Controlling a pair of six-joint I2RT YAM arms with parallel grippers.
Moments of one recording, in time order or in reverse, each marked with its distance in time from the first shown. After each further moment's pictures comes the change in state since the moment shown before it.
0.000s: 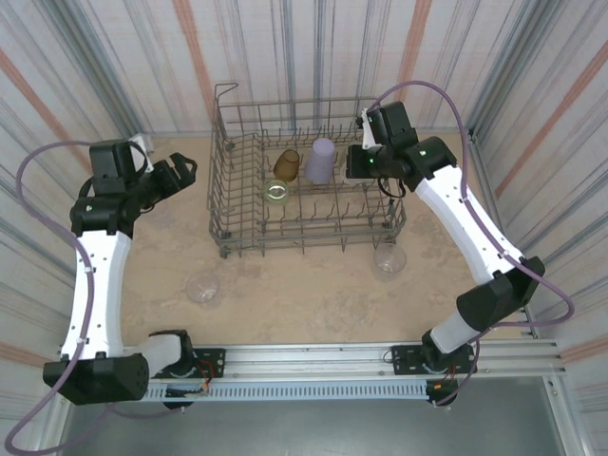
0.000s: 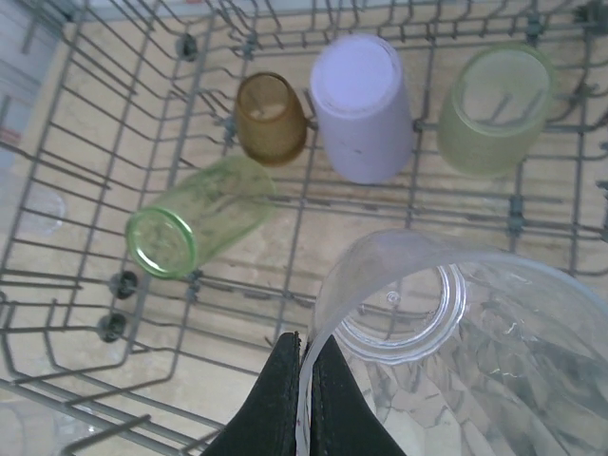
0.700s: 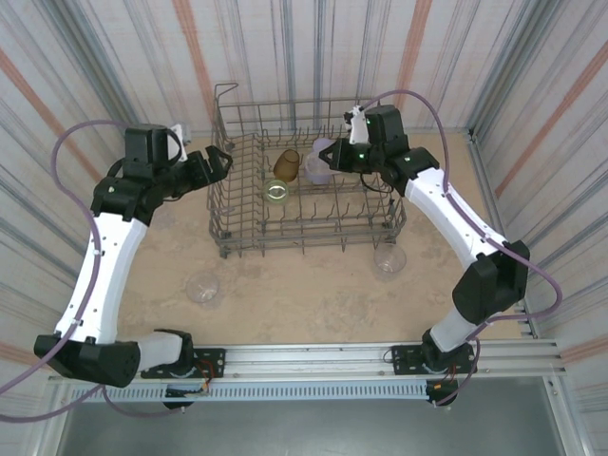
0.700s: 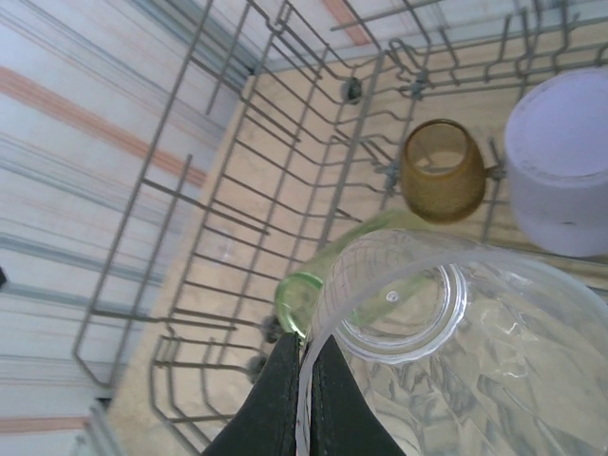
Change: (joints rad) left arm -0.227 0.103 0.127 -0.032 -0.018 -0.060; right arm -0.053 0.039 -0.227 0.500 -0.368 0.173
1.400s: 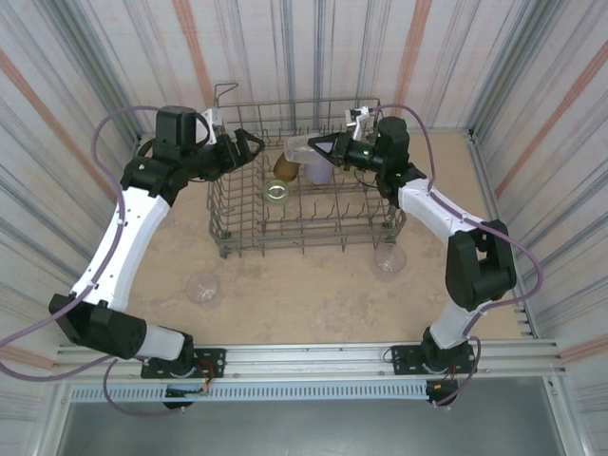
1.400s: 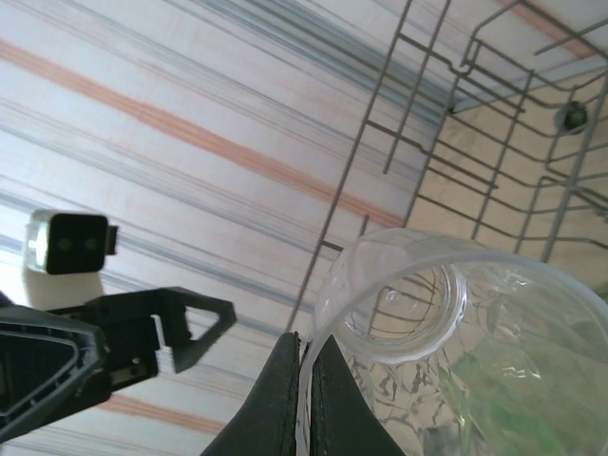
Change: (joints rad) left arm -0.094 0.167 0.074 0.159 0.147 -0.124; right arm -0.069 0.102 -0.246 0.848 -0.352 0.524
